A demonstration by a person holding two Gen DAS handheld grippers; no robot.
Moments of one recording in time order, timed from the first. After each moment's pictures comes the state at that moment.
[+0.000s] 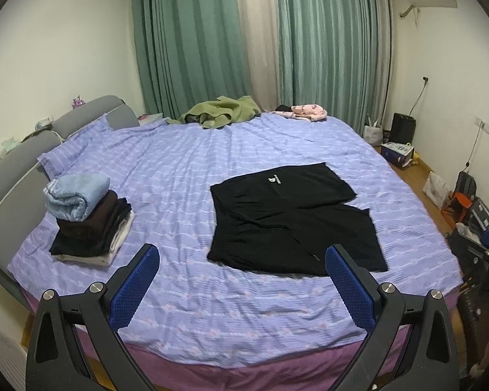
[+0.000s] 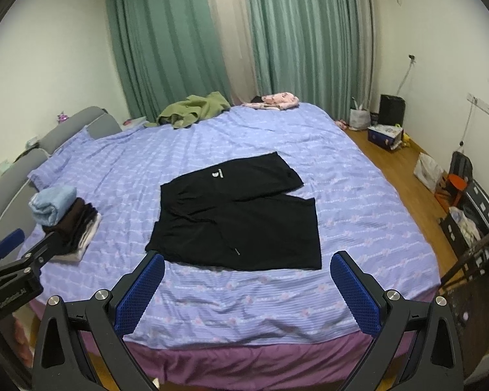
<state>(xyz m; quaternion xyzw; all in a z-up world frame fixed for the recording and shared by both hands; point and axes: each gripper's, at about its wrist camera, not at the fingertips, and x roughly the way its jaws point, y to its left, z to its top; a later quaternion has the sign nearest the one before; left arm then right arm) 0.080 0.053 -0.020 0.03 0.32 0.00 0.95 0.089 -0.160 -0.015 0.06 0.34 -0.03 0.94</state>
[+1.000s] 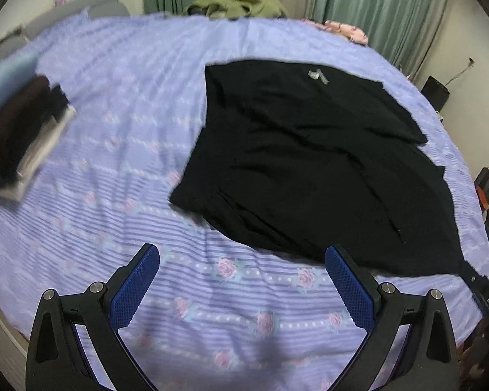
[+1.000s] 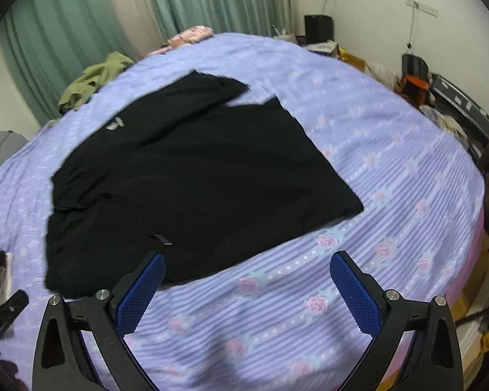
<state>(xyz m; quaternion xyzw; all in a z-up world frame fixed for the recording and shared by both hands) 0.298 0.096 -0.298 -0.06 0.50 0.01 0.86 0.266 -0.188 -0.284 0.18 0.43 -0.20 0.86</state>
